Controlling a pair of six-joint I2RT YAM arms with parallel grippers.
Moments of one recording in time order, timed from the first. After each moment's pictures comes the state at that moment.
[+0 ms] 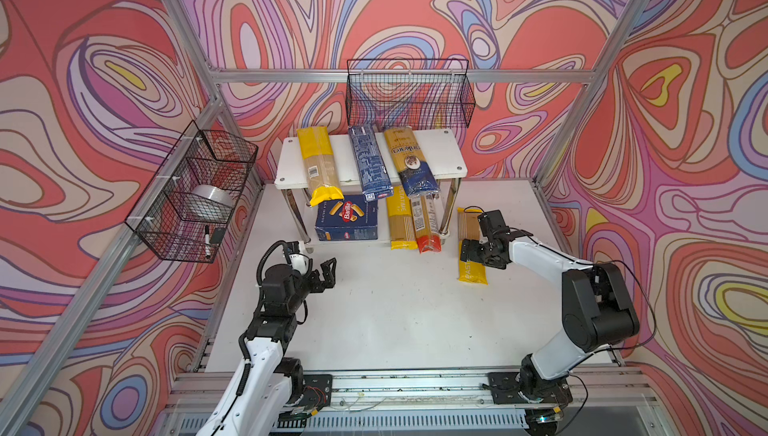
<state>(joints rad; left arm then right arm) -0.05 0.72 0.33 -0.02 0.19 -0.28 0.20 1.66 1.01 -0.51 0.02 0.39</state>
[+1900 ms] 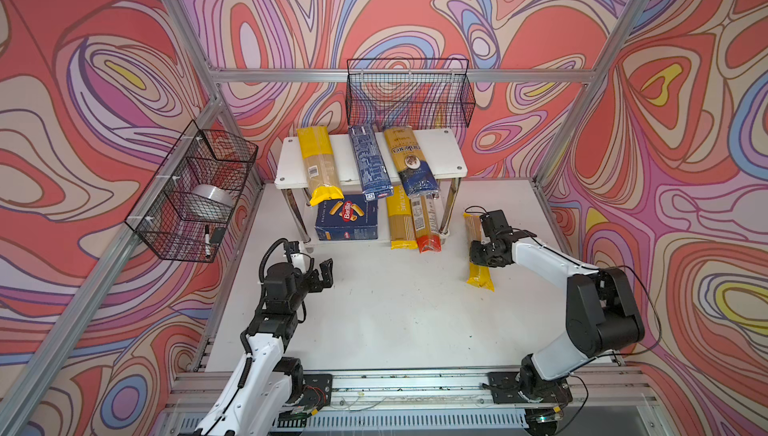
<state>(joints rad) -0.05 0.76 0.33 -0.02 0.12 -0.24 0.20 1.56 1.00 -0.56 0.03 0.36</state>
